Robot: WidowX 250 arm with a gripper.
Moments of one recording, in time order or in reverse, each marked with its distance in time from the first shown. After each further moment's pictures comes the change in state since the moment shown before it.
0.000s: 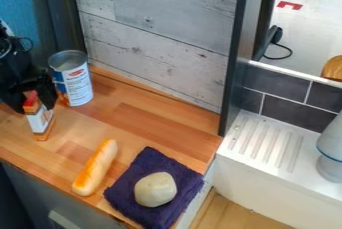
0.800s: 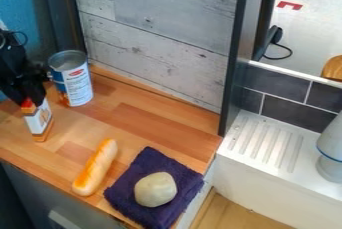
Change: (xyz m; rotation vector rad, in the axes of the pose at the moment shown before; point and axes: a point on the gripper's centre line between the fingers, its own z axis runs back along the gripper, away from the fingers) arm 0.002 0.004 0.009 0.005 -0.026 0.013
